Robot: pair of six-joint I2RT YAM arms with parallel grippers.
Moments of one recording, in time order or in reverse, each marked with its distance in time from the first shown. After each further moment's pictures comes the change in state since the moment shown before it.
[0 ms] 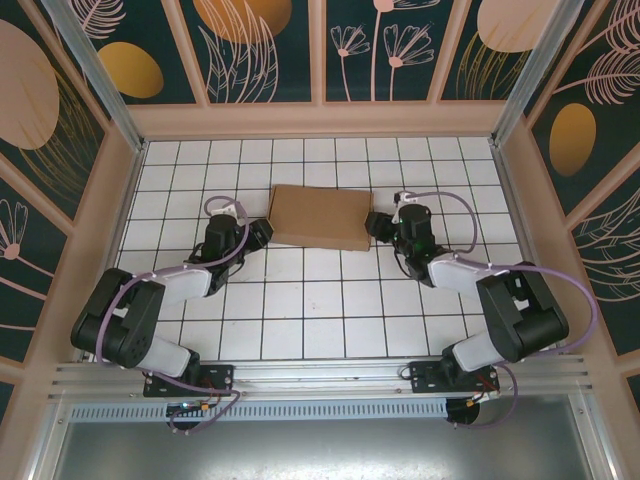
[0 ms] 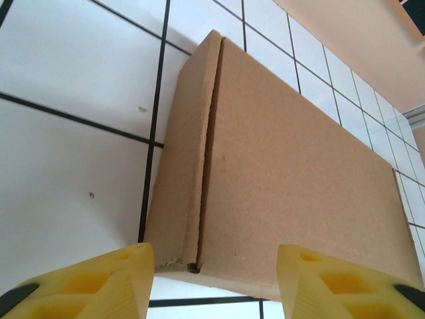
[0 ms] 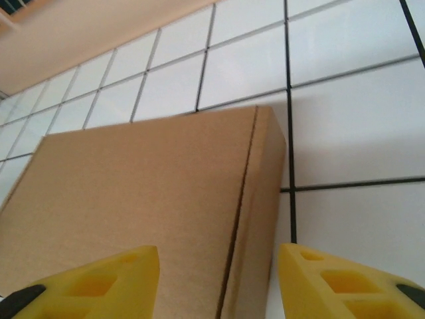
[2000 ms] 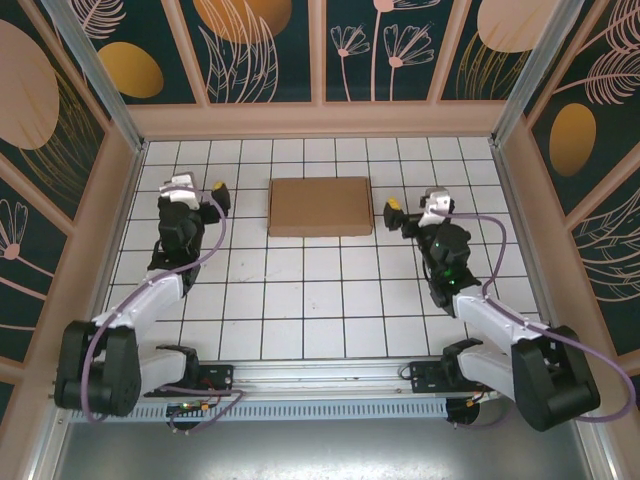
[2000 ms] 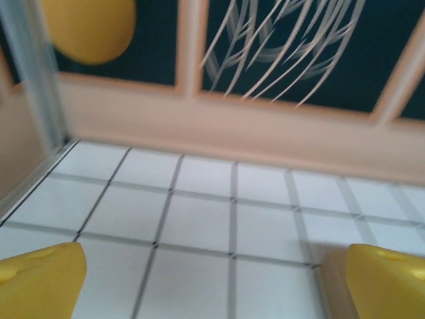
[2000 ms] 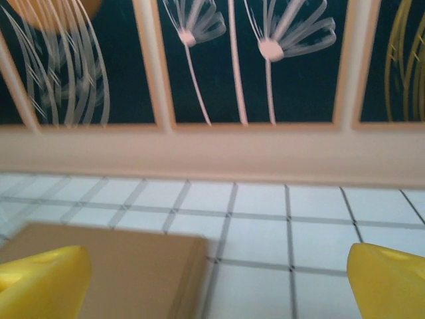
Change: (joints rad) left arm 0.230 -0.244 0.003 0.069 -0.294 0.590; right arm -0.079 -0.358 -0.259 0.385 0.145 -0.472
